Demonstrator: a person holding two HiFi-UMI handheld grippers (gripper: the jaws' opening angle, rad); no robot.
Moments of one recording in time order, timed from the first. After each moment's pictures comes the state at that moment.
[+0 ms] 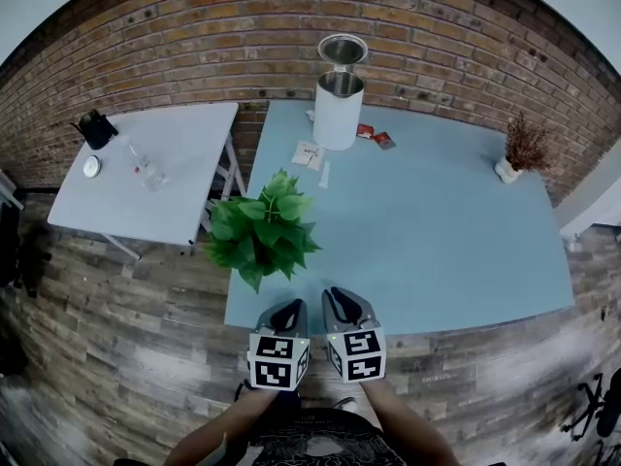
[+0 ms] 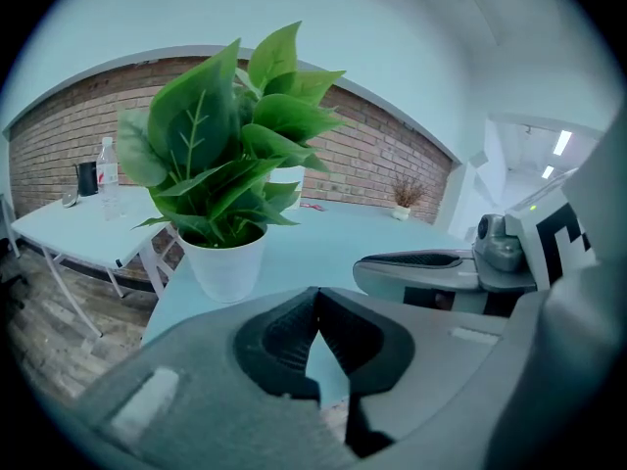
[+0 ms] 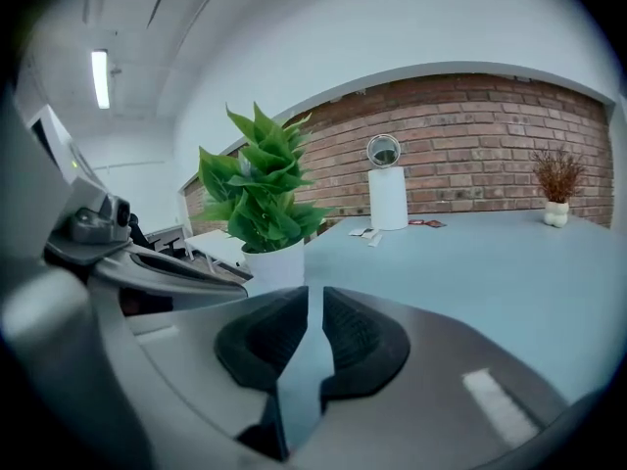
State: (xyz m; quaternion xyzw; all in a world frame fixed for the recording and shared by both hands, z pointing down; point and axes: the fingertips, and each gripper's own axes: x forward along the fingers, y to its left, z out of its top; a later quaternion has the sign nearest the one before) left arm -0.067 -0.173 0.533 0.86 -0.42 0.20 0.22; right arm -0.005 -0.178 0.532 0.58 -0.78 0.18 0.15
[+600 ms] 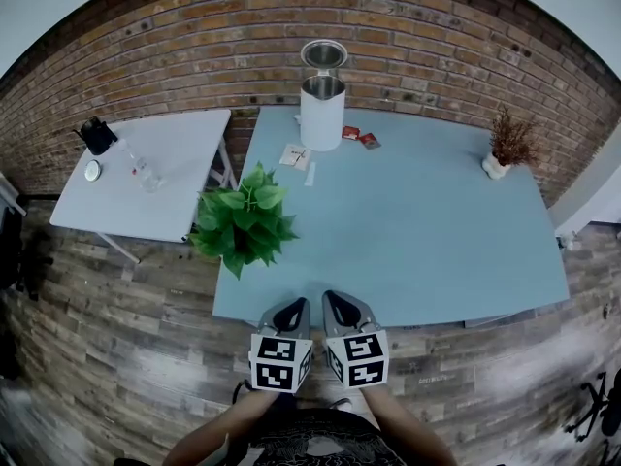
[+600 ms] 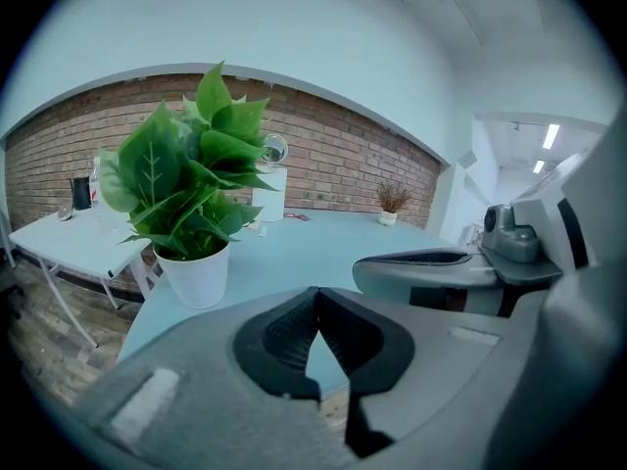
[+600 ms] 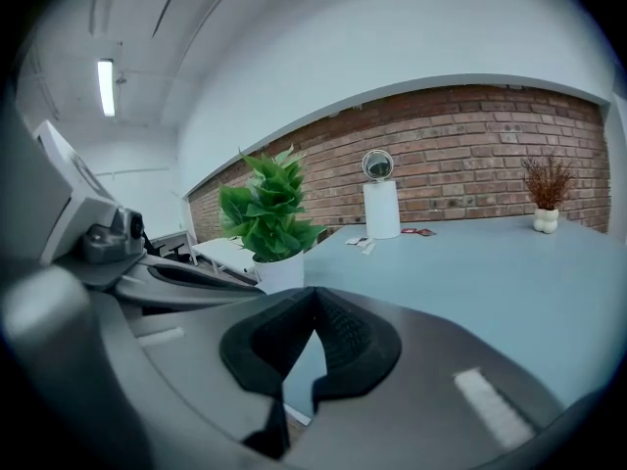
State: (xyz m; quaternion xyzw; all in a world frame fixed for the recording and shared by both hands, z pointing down) left arm -0.025 -0.140 0.506 0.87 -0.42 0.19 0.19; right arm 0.022 -0.139 0.498 0.58 -0.79 0.17 0.13
